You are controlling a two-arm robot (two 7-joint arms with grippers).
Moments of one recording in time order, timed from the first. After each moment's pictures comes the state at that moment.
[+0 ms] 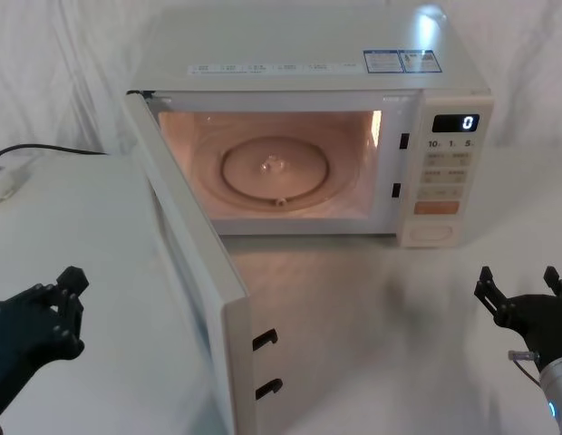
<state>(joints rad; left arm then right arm) 0.43 0.40 -0.15 -2.18 -0.51 0.17 -0.29 -0.11 0.00 0.02 -1.68 0.05 0.03 0.02</state>
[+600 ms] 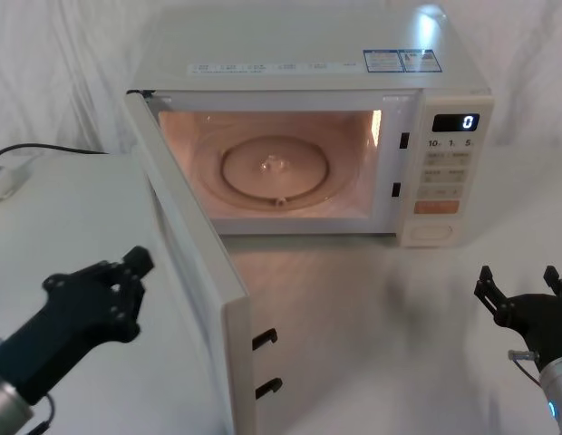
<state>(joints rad) 0.31 0.48 -0.05 -2.16 -0.60 0.20 -0.36 -0.11 0.00 0.02 -1.68 0.05 0.03 0.02</state>
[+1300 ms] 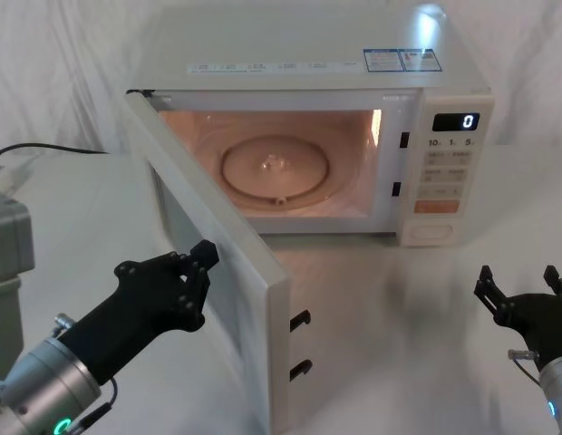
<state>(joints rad) 0.17 0.50 0.13 -2.11 -0.59 0.22 -0.32 -0.11 0.00 0.02 -1.68 0.05 0.03 0.02</state>
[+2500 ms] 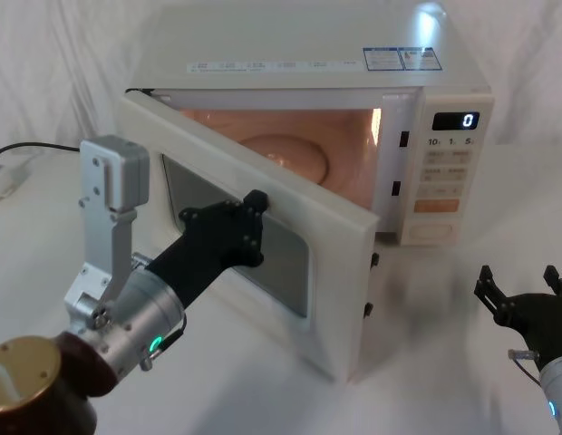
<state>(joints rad) -0.12 0.38 0.33 -1.89 -0.45 0.24 -0.20 -0.11 0.00 0.02 -1.68 0.05 0.03 0.02</state>
